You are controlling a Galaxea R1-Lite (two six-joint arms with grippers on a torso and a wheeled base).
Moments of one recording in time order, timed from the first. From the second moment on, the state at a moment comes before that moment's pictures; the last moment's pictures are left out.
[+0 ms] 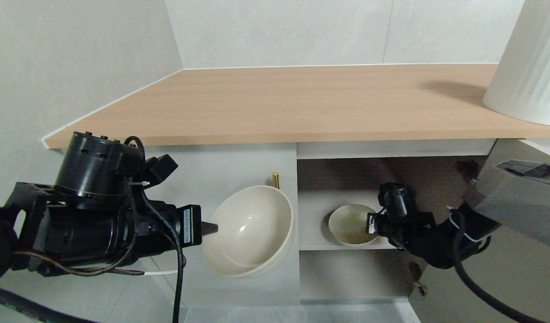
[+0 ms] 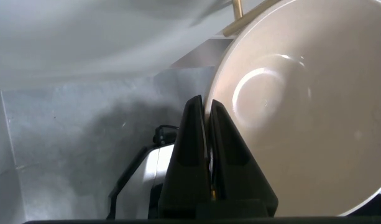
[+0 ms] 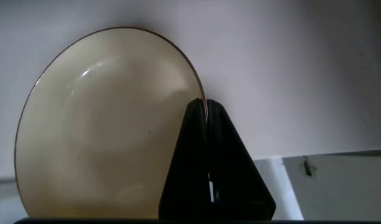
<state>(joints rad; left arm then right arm) -0.44 1.50 -0.87 0.06 -0.11 -0.50 0.40 2.26 -0.97 -0.69 -0.37 0.35</state>
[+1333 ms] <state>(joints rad) -0.44 1.52 -0.87 0.06 -0.11 -0.50 0.36 2.41 -1.12 -0.69 -0.43 0.36</state>
